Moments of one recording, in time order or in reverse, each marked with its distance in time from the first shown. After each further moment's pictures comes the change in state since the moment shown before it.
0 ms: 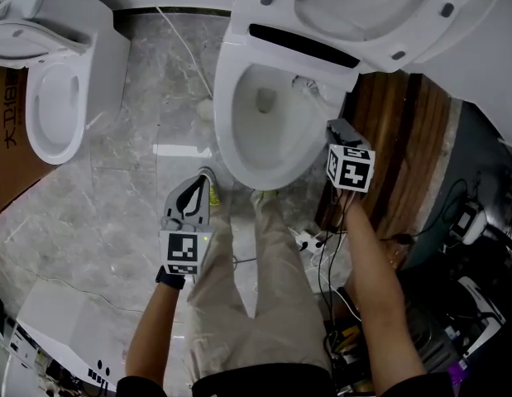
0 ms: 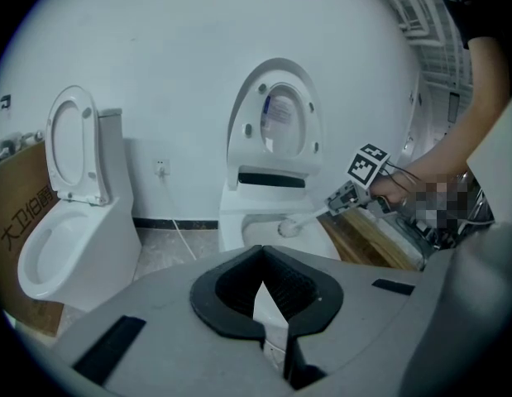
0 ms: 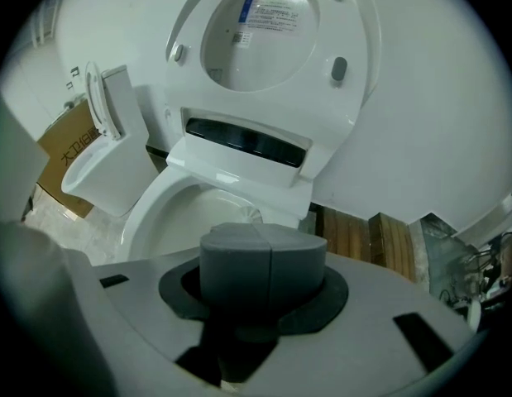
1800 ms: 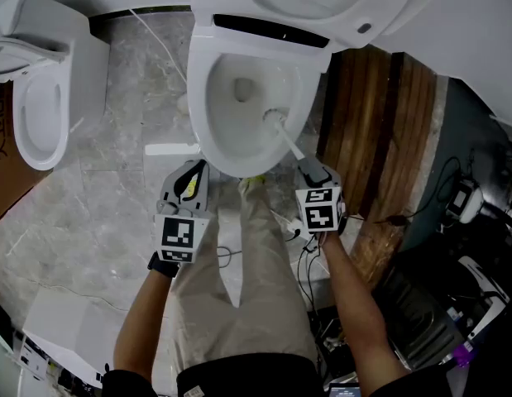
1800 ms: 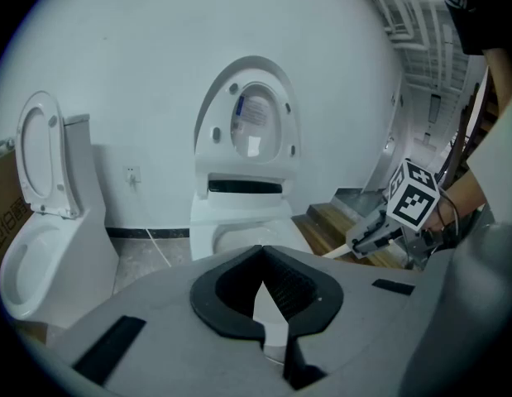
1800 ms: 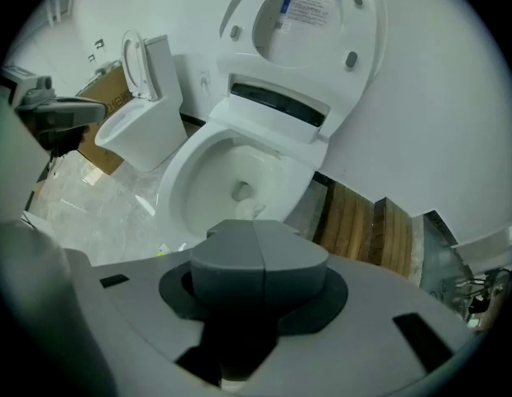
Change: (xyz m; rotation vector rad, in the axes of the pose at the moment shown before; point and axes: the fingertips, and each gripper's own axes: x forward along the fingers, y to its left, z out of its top) left arm 0.019 -0.055 0.033 0.058 -0.007 -0.112; right arm -0.081 0.041 -0.122 -0.132 0.161 0.089
